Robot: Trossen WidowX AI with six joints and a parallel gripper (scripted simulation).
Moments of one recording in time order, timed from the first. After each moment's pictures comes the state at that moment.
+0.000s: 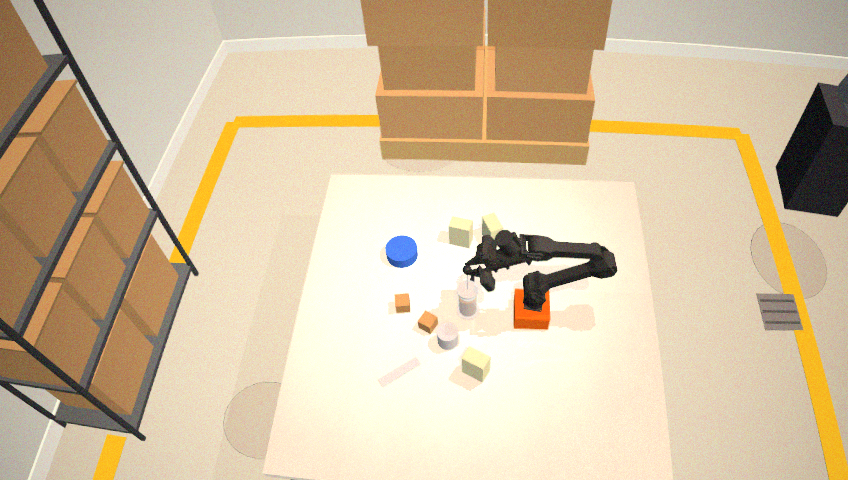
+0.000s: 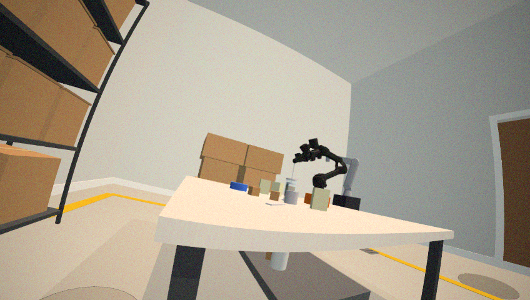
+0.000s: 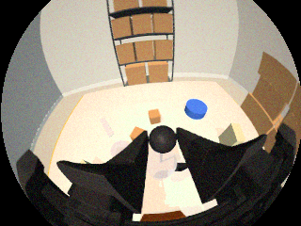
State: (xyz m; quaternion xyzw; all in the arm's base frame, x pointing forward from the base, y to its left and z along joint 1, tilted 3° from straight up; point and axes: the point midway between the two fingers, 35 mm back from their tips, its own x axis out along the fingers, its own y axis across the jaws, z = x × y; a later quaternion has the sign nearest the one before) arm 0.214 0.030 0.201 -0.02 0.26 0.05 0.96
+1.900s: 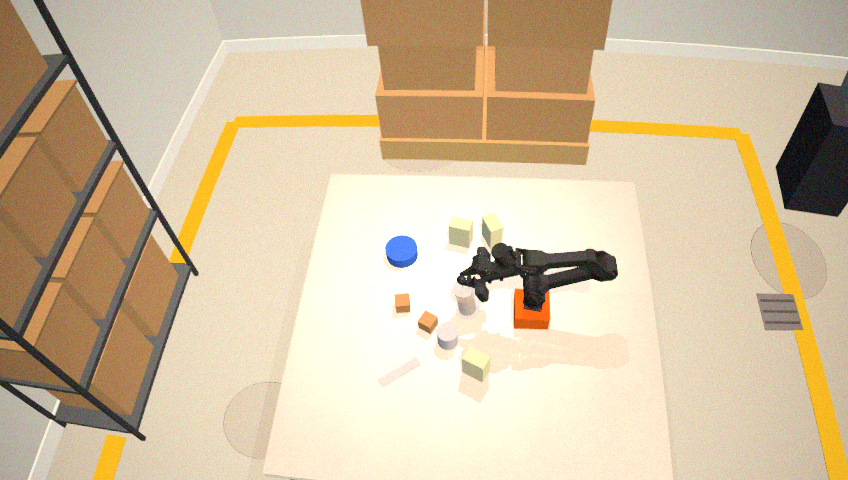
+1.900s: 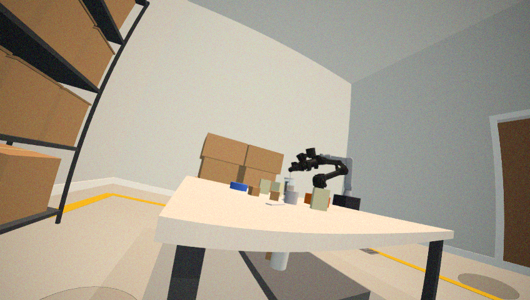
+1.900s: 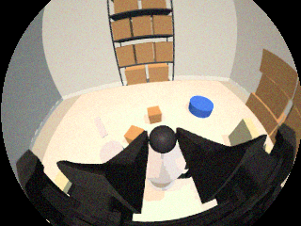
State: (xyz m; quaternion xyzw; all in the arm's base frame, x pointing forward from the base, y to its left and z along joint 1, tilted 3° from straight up) arm 0.230 0.029 0.136 -0.02 0.23 0.05 0.97
